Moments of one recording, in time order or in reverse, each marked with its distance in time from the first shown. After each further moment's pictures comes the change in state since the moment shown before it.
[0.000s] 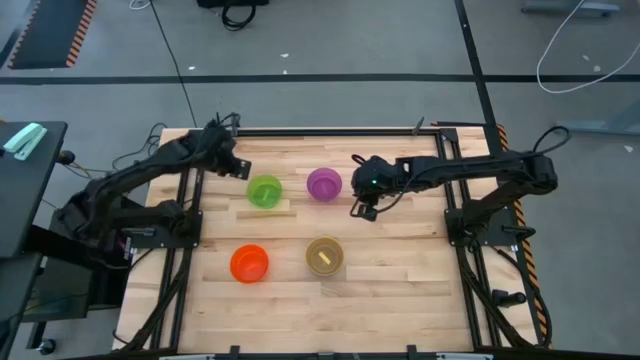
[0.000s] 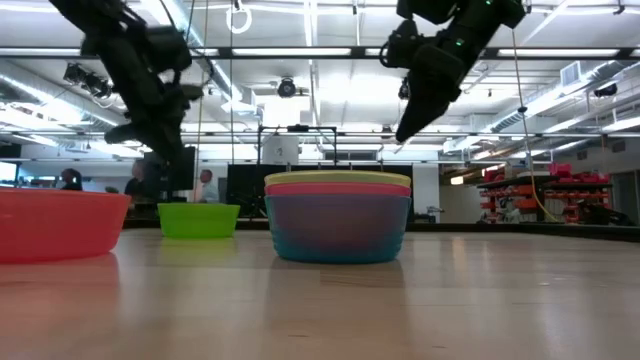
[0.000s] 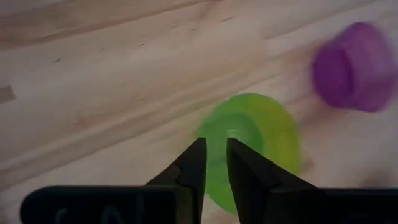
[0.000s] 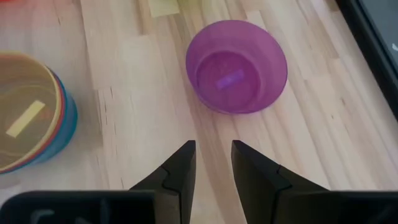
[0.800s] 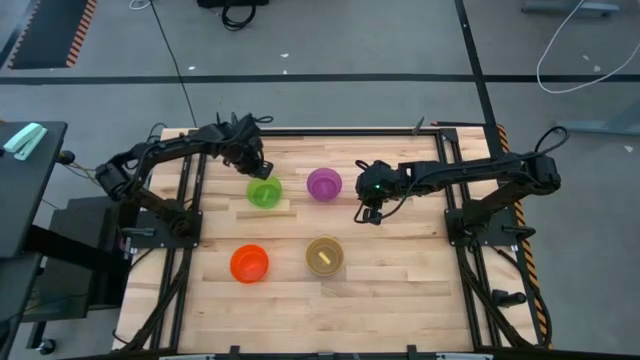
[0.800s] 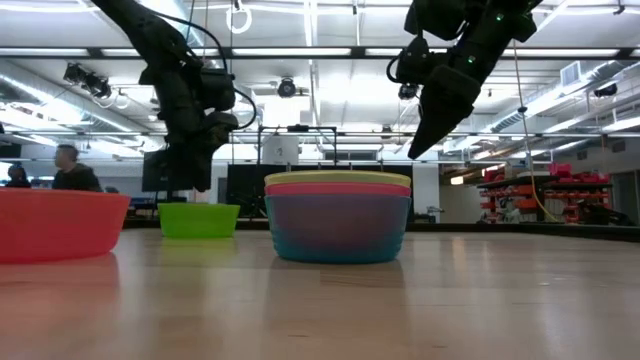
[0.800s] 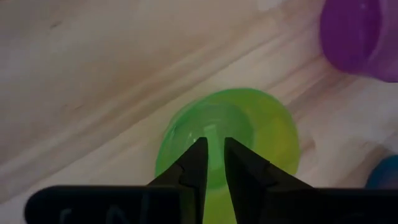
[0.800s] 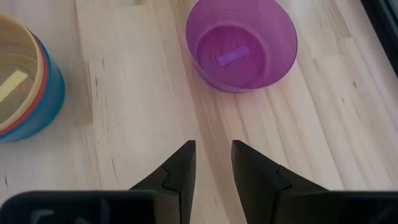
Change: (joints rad) left arm -0.039 0.406 0.184 -0.017 0.134 0.105; right arm 0.000 -0.015 -0.093 0.044 0.000 -0.024
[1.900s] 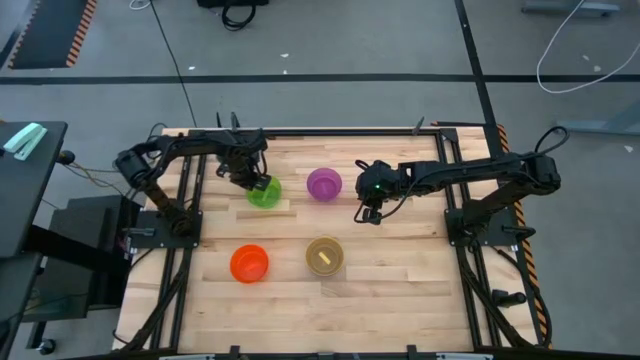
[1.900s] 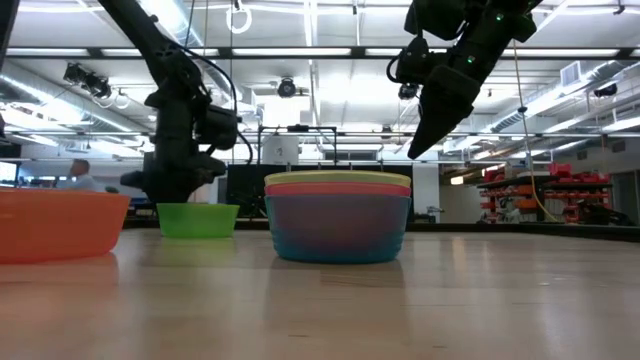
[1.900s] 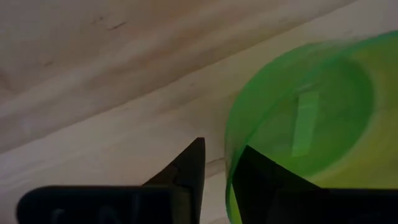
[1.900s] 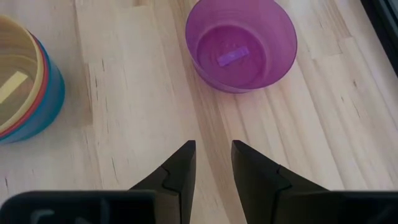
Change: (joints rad) left arm -0.022 0.180 -0.027 -0.087 -0.108 -0.075; right arm 0.000 0.000 0.000 0.002 0.000 0.005
